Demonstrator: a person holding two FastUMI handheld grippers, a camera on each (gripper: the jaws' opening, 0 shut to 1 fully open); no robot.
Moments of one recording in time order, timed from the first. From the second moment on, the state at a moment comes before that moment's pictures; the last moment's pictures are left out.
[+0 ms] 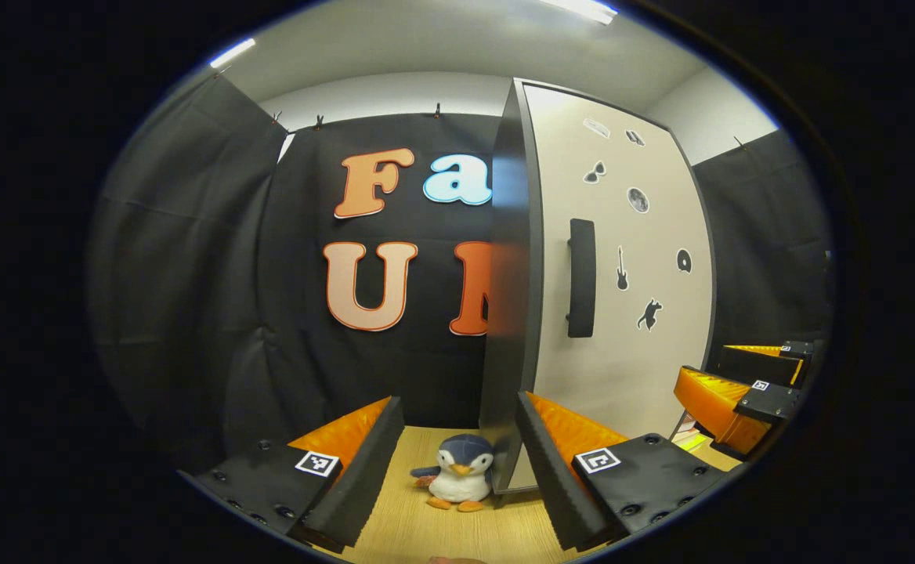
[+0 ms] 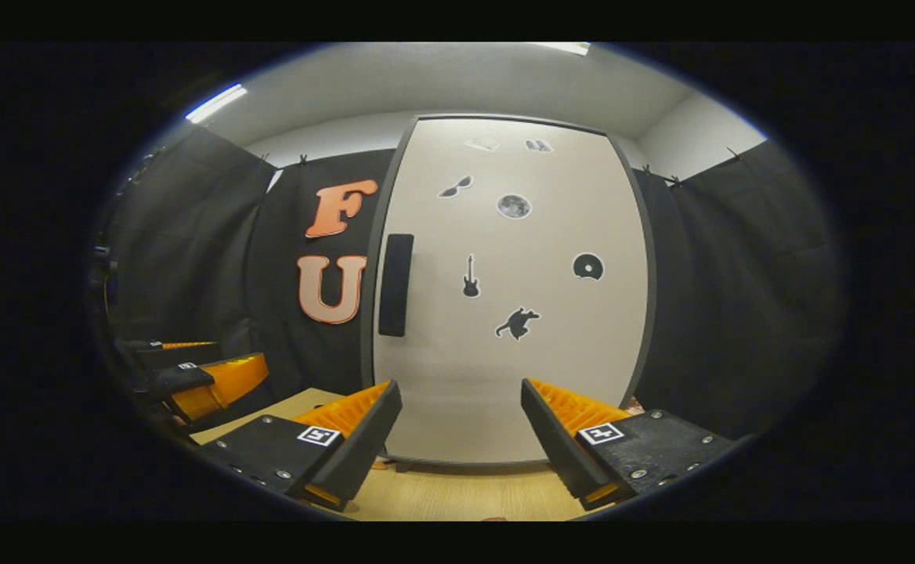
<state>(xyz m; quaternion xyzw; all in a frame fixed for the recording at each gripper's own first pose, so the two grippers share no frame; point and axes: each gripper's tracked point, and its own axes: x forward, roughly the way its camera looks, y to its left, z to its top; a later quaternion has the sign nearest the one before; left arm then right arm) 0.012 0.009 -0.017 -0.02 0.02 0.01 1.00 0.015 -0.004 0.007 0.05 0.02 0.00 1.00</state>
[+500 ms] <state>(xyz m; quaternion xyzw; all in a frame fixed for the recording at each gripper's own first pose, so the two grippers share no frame) 0.021 0.016 -0.022 0.00 0.02 0.01 1.00 0.055 0.013 0.028 0.03 0.01 0.00 1.00</state>
